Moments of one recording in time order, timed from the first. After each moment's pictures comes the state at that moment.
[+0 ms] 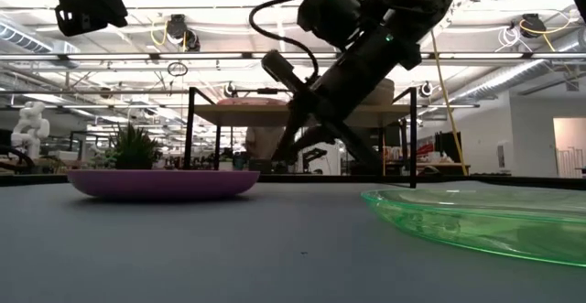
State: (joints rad) left arm -0.35 0.92 0.86 -0.77 -0.21 -0.88; right arm 0.03 1.89 1.04 0.09 0.05 1.43
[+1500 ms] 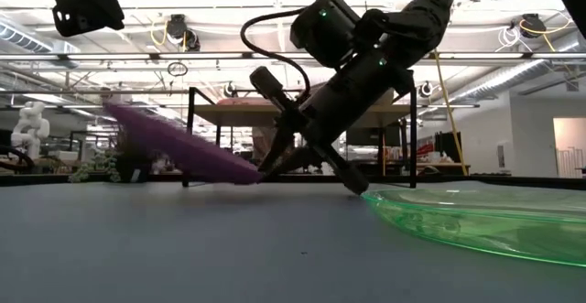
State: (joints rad) left arm -0.37 0.92 0.87 -0.79 -0.23 -0.89; right arm 0.03 2.00 1.04 0.25 0.02 1.45
